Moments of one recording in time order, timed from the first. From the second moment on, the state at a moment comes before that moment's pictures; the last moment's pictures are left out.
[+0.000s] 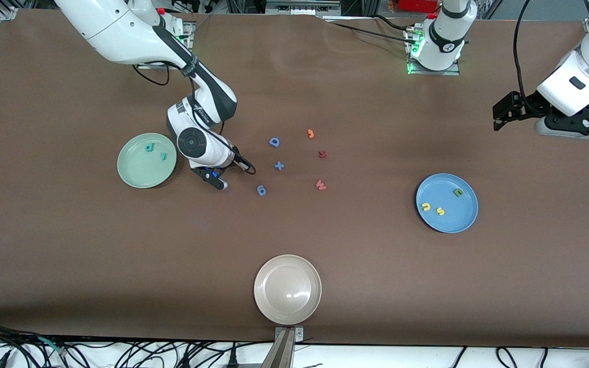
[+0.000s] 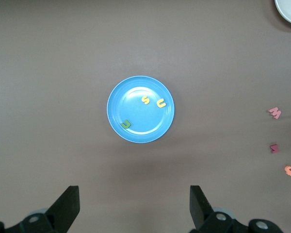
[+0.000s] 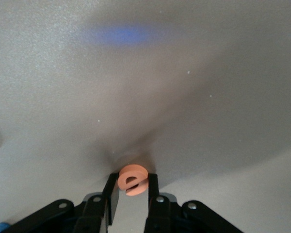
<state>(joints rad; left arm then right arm) 0.04 -0.03 -0.14 -1.67 0.02 1.62 0.00 0.14 0.61 0.43 -1.99 0.00 2.38 1.13</state>
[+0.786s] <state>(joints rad) 0.04 -0.03 -0.14 -1.67 0.02 1.62 0.00 0.07 0.45 0.32 -1.78 0.00 1.83 0.89</state>
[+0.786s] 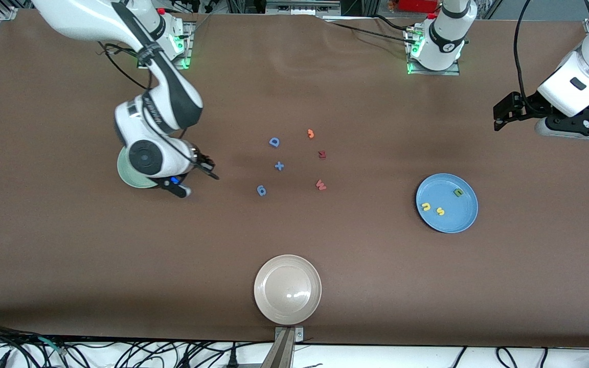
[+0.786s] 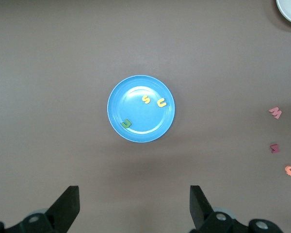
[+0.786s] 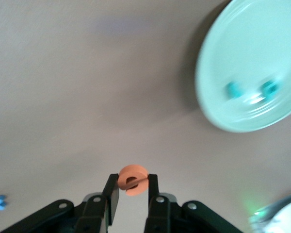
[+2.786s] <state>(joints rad) 0.05 -0.03 -0.15 -1.66 0.02 1.62 -0.01 0.05 0.42 -0.05 -1.92 0.00 1.91 0.12</state>
